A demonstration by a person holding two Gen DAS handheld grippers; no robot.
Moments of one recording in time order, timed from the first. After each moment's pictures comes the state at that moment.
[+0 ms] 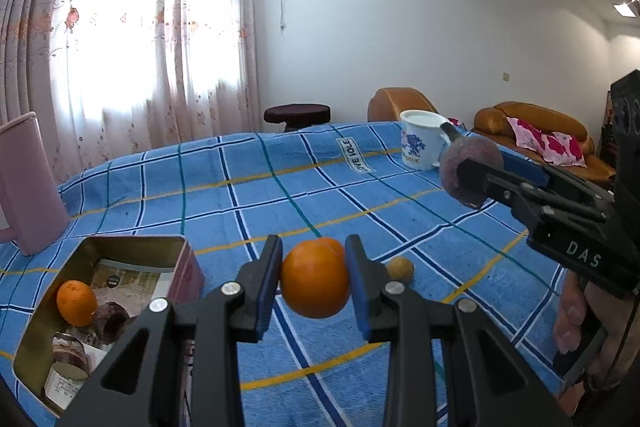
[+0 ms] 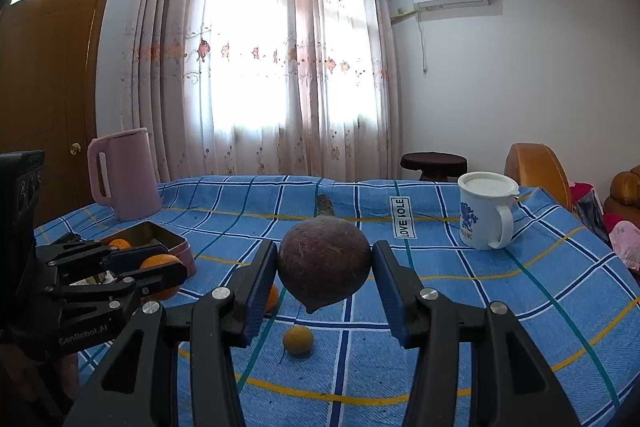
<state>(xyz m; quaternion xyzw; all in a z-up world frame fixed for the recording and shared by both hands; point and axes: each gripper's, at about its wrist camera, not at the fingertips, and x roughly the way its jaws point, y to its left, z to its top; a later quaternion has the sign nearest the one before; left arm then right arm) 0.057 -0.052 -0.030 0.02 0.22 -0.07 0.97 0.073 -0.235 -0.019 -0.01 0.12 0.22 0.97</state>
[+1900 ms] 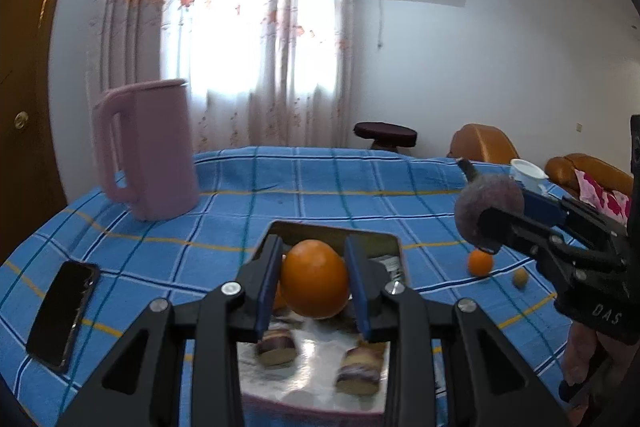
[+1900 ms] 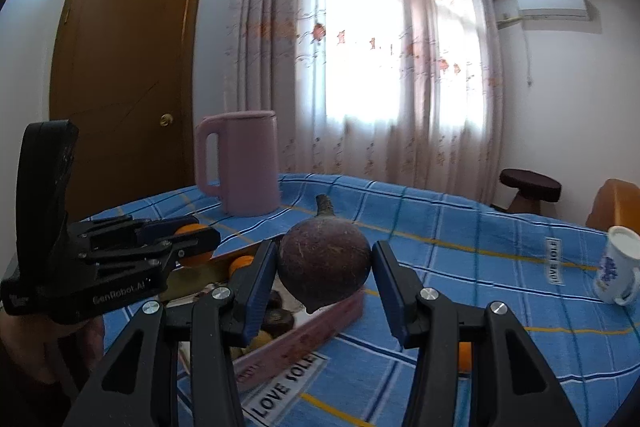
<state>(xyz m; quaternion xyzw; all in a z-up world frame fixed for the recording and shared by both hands) 0.002 0.108 -0.010 -0.05 0.20 0.08 0.98 0.054 -0.059 -0.004 -0.07 0.14 0.40 0.91</state>
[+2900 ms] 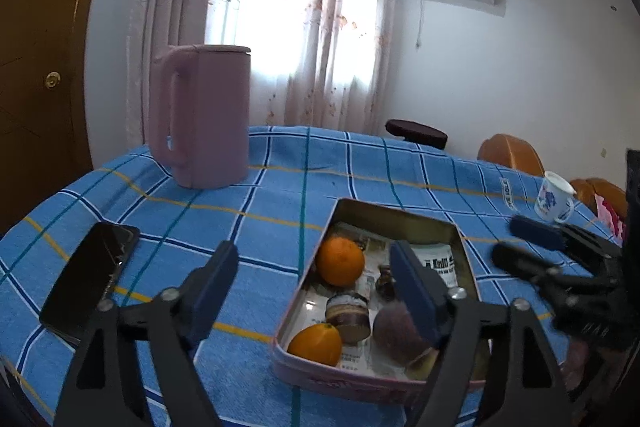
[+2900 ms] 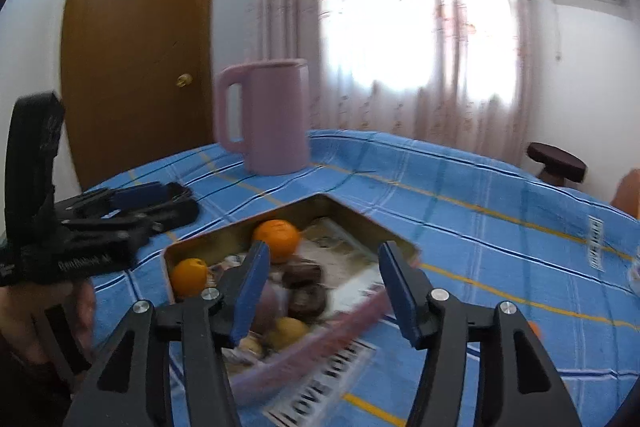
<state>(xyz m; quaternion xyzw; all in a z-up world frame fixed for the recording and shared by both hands) -0.014 0.154 -0.027 -0.09 0.21 0.12 0.97 0.068 -0.049 -0.023 -0.08 0.19 0.40 0.89</state>
